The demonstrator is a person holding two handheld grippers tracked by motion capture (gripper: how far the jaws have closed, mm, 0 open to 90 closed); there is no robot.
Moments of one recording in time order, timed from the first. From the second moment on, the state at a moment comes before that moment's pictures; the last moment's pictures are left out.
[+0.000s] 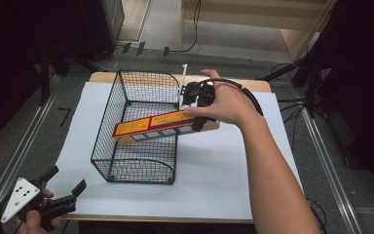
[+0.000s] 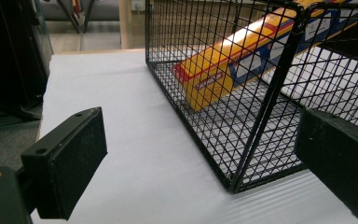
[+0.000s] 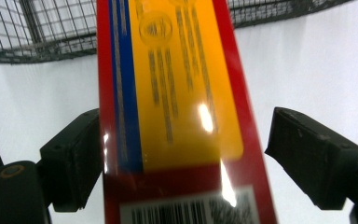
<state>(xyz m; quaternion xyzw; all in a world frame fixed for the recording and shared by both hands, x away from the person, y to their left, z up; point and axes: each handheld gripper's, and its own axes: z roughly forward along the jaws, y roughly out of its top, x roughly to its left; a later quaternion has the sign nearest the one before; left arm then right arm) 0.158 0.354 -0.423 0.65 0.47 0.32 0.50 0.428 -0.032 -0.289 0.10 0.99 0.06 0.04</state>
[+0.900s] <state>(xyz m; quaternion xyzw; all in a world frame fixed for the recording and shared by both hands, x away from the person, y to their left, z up) 0.158 0.354 -0.423 0.65 0.47 0.32 0.50 0.427 -0.124 -0.331 0.17 0.98 0.12 0.02</state>
